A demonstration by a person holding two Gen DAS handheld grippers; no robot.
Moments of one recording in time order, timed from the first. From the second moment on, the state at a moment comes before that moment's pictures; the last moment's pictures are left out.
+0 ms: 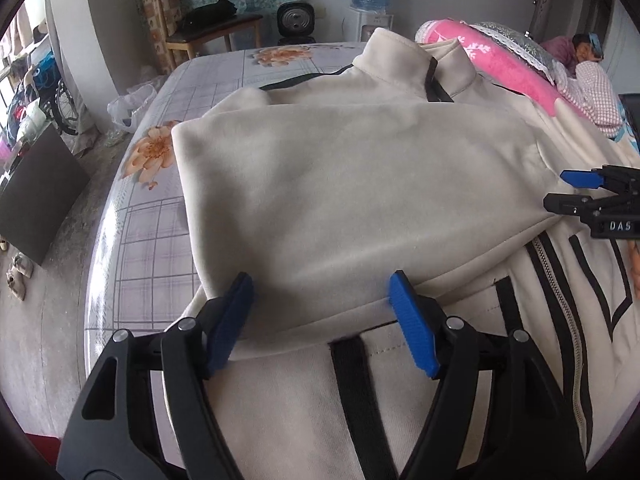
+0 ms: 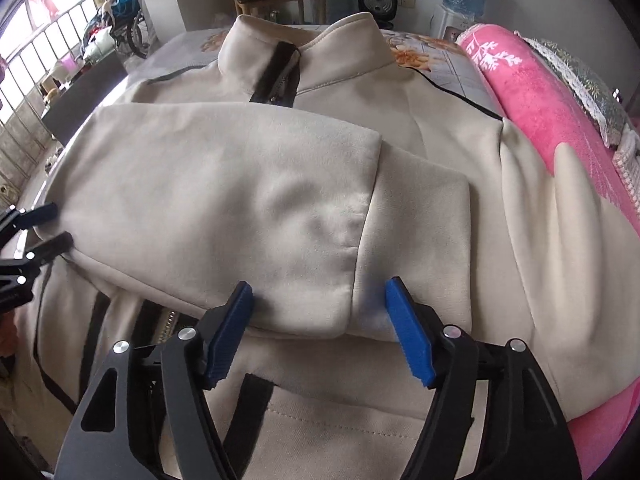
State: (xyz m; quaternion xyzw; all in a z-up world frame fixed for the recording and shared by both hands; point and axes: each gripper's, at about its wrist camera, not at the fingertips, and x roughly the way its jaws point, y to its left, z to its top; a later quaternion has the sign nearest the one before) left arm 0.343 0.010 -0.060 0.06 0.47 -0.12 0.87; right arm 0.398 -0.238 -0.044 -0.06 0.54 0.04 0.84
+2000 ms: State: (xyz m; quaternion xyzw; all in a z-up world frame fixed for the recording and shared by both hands) left arm 0.346 -0.062 -0.066 0.05 0.49 -0.08 0.87; right arm 0.268 -0.244 -0.053 -0.01 0.53 -0.01 0.84
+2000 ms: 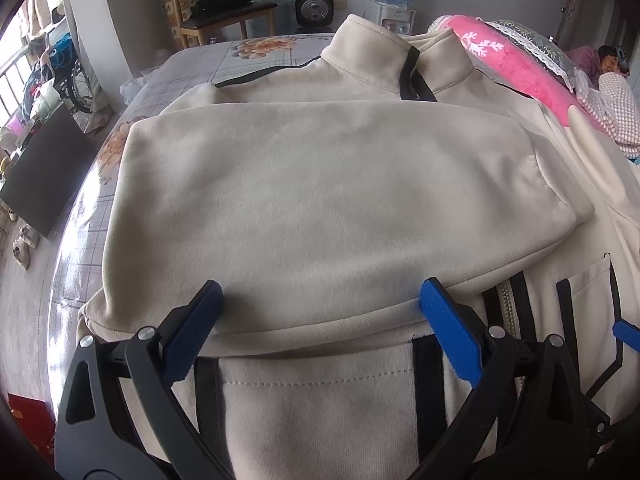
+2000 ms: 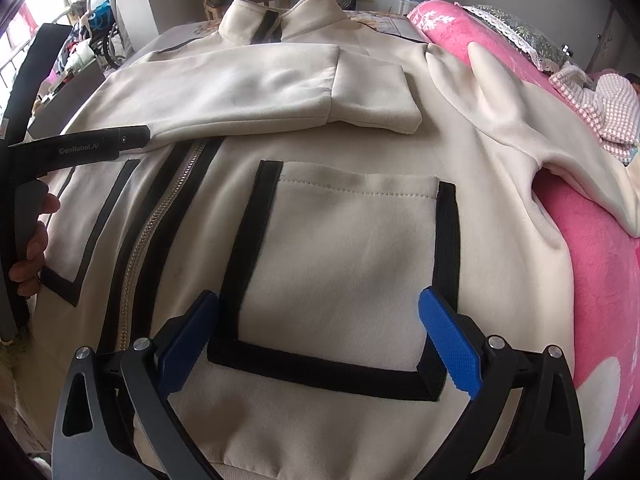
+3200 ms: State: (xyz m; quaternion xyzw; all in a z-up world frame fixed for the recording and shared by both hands) left arm 0.345 -0.063 -0.067 0.05 0.48 -0.08 0.87; right arm 0.276 -0.623 0.004 0.28 0.41 -0.33 0.80
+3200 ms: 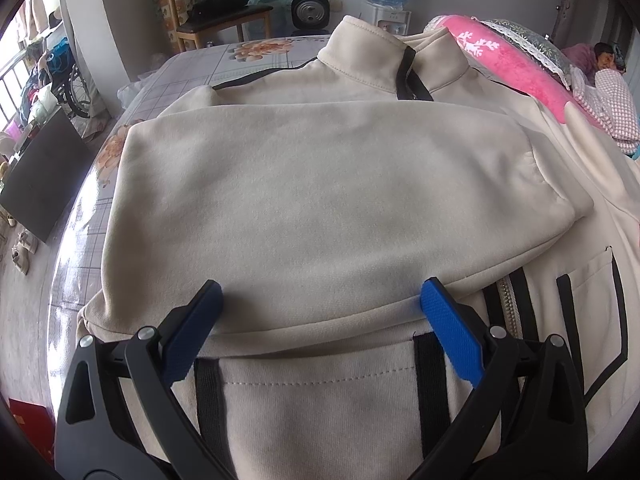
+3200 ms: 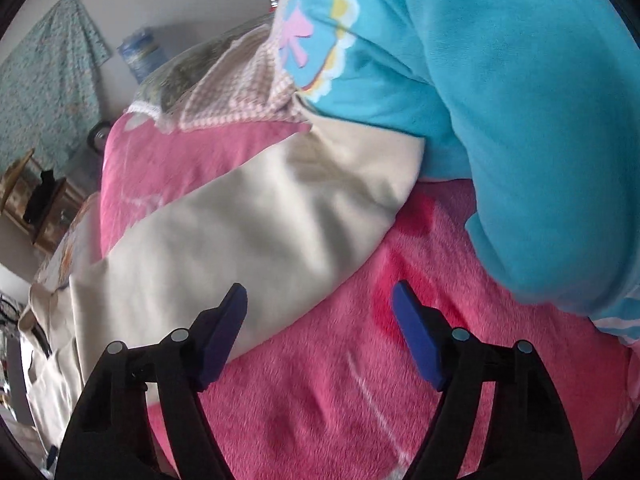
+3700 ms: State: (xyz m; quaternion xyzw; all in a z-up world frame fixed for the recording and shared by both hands) left arm 0.346 -0.062 -0.067 0.05 0.48 -0.08 0.87; right arm 0.303 -0.659 -0.020 0.29 0.36 -0.45 0.76
